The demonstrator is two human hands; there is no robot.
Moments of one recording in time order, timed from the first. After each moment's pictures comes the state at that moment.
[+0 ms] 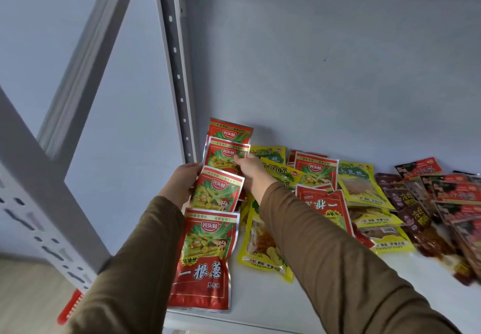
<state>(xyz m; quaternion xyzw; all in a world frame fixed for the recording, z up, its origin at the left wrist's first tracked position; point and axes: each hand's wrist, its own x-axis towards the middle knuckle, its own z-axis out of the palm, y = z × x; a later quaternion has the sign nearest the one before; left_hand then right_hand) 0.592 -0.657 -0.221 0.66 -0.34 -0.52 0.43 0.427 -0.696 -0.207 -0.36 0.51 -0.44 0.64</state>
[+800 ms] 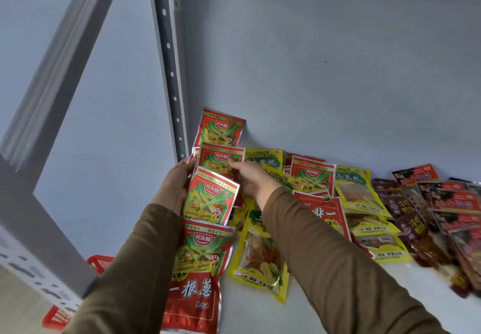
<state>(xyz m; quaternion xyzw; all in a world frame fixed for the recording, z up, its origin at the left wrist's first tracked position) 0.590 -0.675 -0.234 0.48 -0.21 -0.66 0.54 0.413 -0.700 -0.210 -0.34 0.49 -0.38 0.70</state>
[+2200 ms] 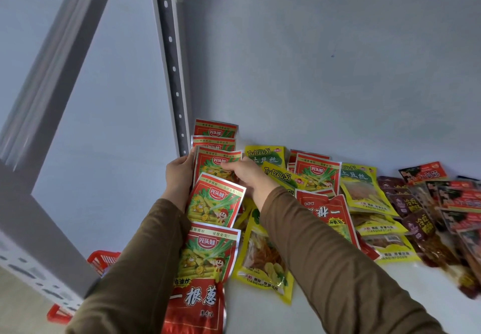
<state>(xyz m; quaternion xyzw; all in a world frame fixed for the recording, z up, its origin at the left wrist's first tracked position) 0.588 -0.670 -0.240 0.61 -0.33 -0.45 0.56 0.428 -0.704 -0.217 -0.45 0.52 -0.36 0.64</state>
